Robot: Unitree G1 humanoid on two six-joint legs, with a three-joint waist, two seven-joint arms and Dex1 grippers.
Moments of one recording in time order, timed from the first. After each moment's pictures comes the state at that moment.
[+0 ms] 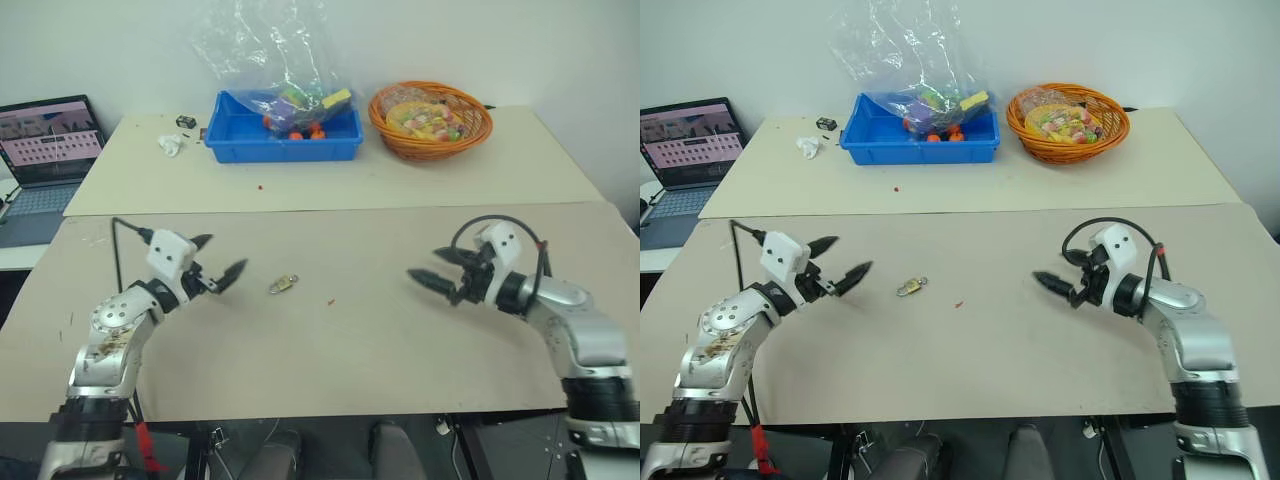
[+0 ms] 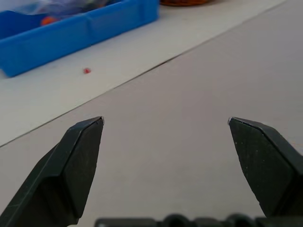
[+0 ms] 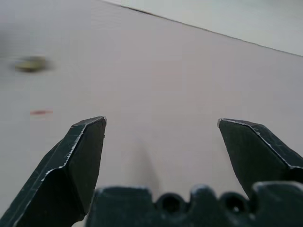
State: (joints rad) left arm -0.21 0.63 0.12 -0.15 -0.42 0.28 -0.74; right arm -0.29 -0.71 -0.11 -0.18 0.57 0.61 1.00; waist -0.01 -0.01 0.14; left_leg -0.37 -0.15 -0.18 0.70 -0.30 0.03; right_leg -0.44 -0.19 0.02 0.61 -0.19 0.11
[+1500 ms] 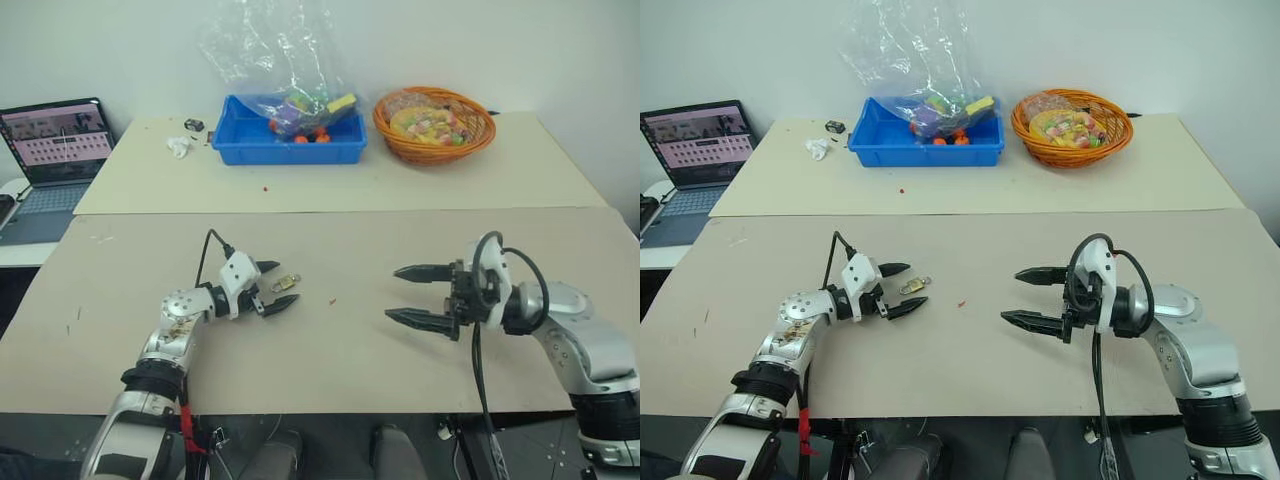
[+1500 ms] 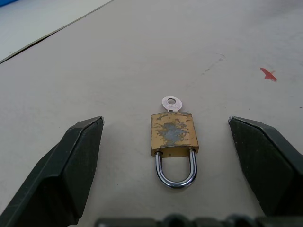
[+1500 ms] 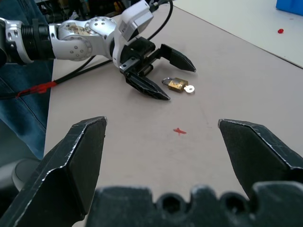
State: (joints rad) left arm -0.46 0.43 -0.09 0.51 -0.16 -0.14 -0.96; right arm -0.26 -0.72 -0.06 -0.25 0.61 0.48 1.13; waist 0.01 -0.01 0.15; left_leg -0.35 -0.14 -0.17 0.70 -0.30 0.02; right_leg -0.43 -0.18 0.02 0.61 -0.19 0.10
